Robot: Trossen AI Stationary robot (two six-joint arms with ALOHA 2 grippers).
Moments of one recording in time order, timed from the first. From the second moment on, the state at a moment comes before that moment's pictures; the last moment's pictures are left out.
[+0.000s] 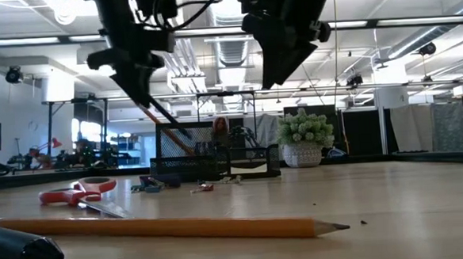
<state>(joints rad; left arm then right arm) 0.19 1.42 1.17 -0.99 -0.25 0.33 0.24 1.85 1.51 -0.99 0.68 0.69</state>
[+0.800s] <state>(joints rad) 0.16 1.48 1.31 -1.08 -0.27 0.29 0.22 1.85 1.32 -0.58 0.20 0.18</state>
